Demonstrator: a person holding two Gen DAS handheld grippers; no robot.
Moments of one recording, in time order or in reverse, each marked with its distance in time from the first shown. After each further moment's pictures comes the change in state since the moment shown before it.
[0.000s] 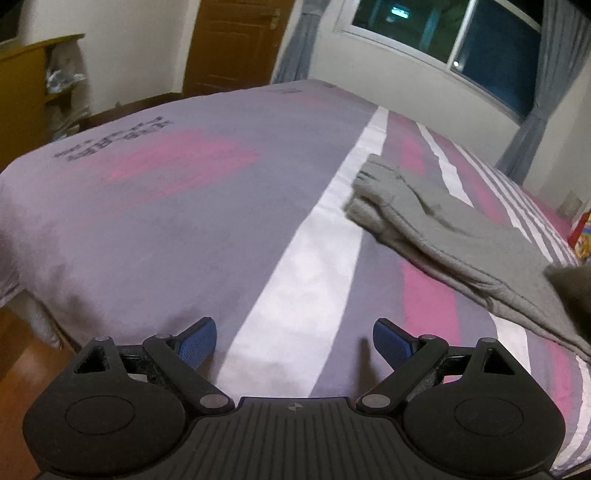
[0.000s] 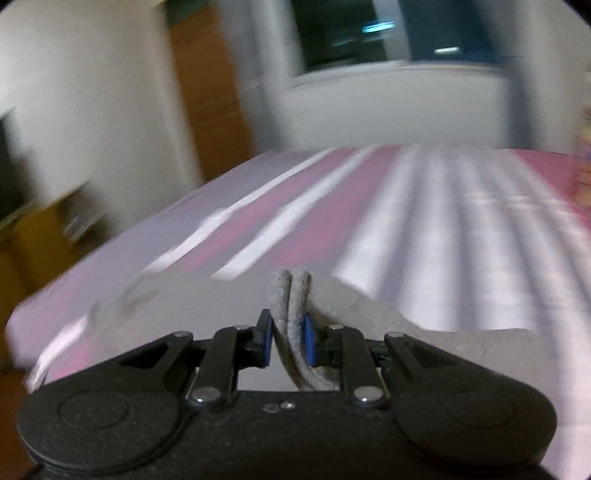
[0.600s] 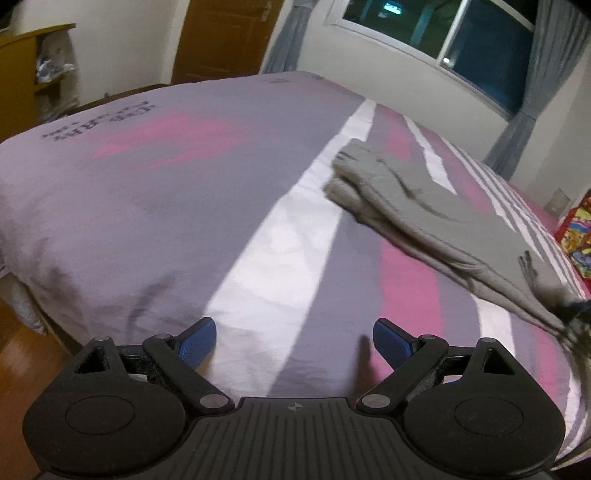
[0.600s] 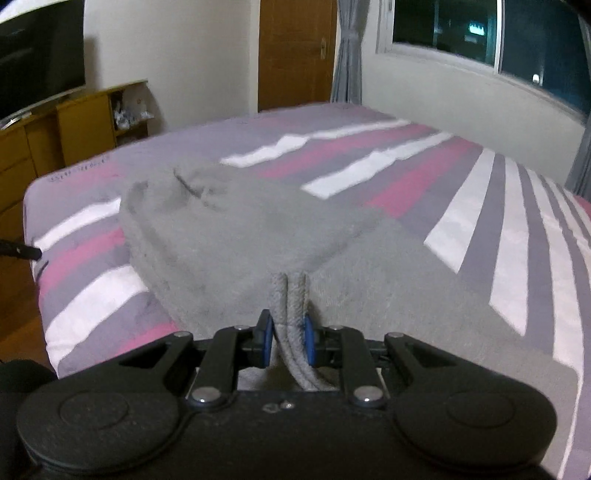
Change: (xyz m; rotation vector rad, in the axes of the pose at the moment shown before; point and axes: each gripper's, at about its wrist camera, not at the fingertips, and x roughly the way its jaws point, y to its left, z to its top) left arm 0.004 -0.020 -0.011 0.009 0.019 -0.054; right arm 0.042 0.056 -0.037 -0.180 0.179 0.018
